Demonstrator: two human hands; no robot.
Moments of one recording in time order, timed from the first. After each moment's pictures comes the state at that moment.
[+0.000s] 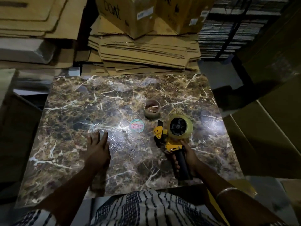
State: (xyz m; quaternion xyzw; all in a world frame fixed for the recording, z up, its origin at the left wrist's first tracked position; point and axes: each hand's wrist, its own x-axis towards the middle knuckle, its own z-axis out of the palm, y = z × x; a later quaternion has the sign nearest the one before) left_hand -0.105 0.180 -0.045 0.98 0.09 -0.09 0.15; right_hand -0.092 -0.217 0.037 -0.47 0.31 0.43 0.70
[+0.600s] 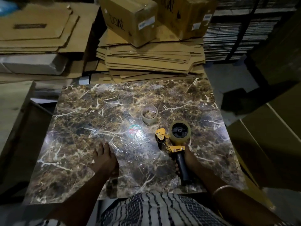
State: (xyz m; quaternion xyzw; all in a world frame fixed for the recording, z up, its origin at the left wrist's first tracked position) left_hand -0.115 0.108 -0.015 0.93 0.28 -0.17 0.16; right_hand -0.061 -0.244 0.007 -0.58 0.35 0.31 0.67
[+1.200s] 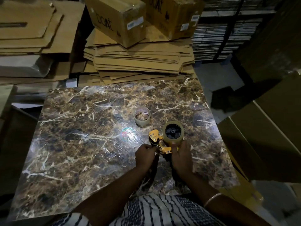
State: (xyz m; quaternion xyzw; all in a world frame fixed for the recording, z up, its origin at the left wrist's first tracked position) left_hand -0.062 -0.072 0.028 0.78 0.33 -0.18 0.51; right_hand -0.077 -0.218 0.026 -0.91 0.21 0.04 0.37
